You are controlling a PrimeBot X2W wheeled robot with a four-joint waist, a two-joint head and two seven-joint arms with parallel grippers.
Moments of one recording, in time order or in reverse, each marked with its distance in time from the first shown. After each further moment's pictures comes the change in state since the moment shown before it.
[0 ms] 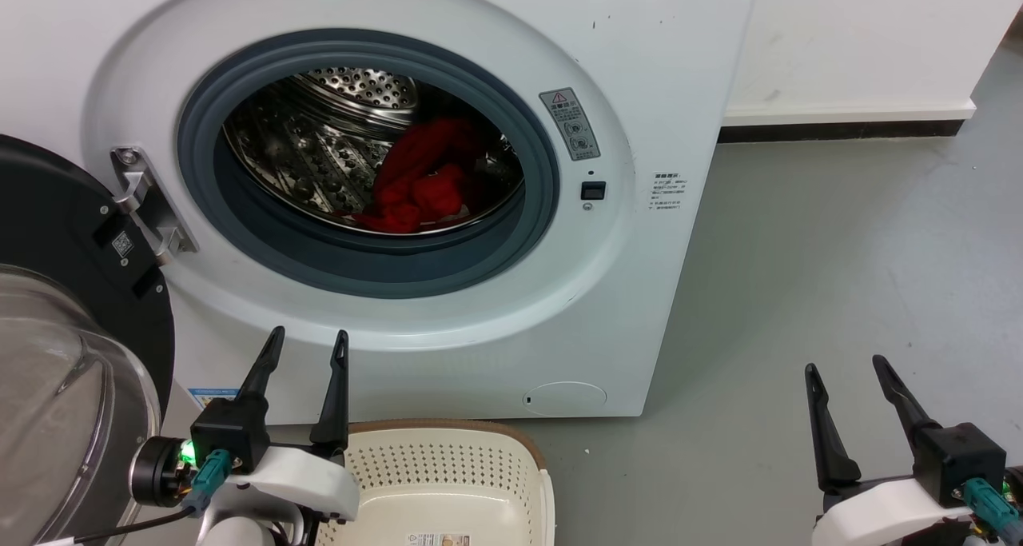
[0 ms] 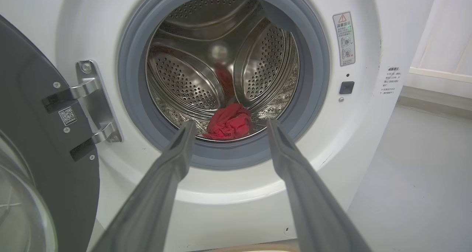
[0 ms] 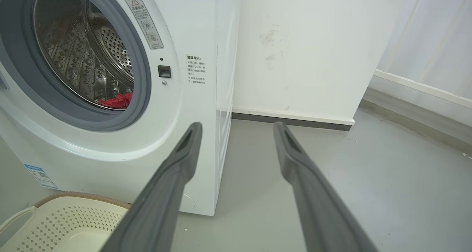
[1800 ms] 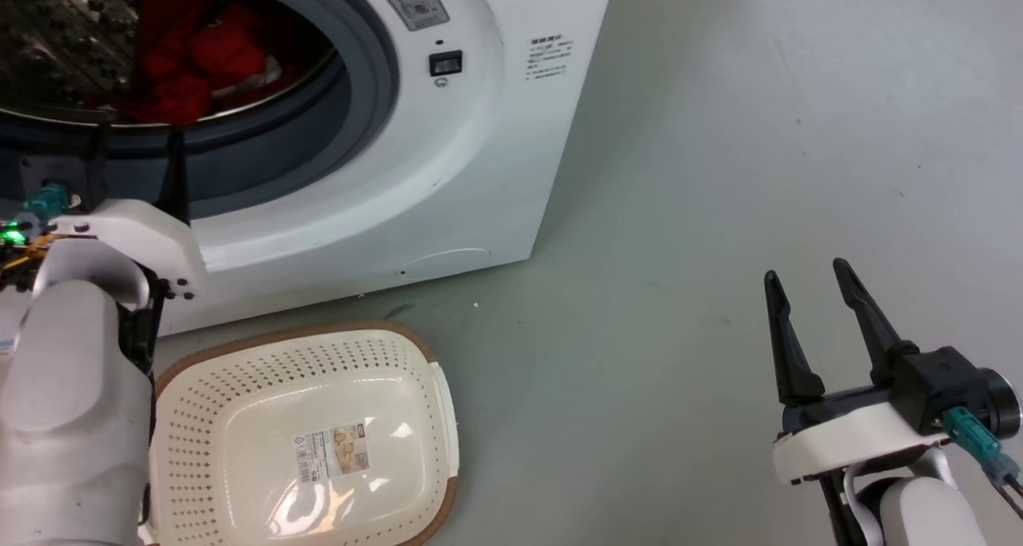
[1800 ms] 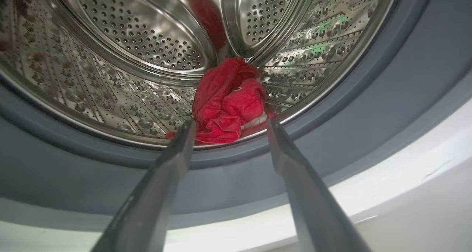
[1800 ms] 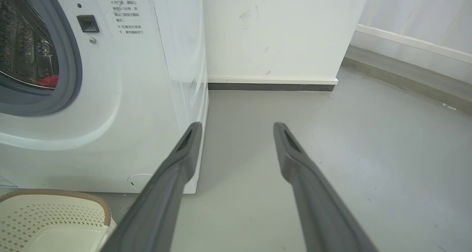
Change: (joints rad) left arm -0.576 0.235 0.044 0.445 -0.008 0.001 0.107; right arm -0.194 -0.001 0.081 0.076 0.068 0.000 -0.098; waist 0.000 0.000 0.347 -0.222
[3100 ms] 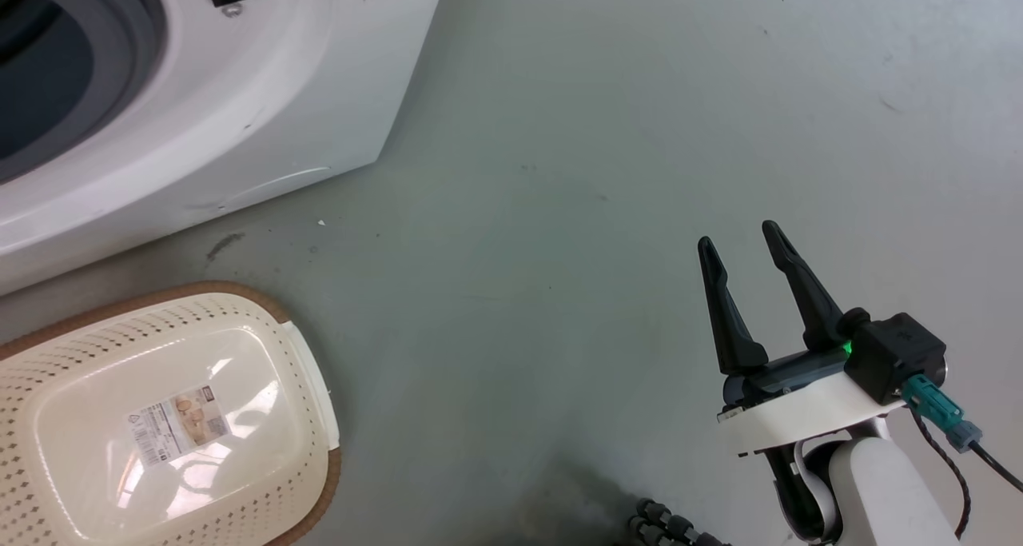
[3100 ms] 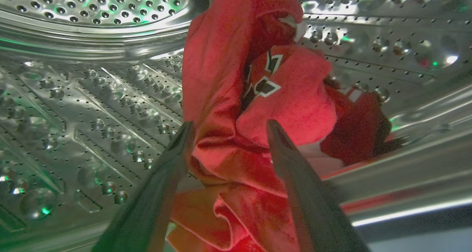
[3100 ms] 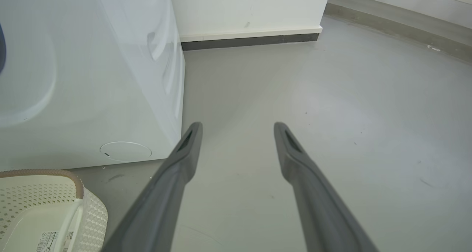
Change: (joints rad) left arm -0.581 0.348 -0.255 0.345 0.017 -0.009 0.384; right arm -0.113 0.000 0.142 0.090 0.148 0.000 -0.077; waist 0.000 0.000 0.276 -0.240
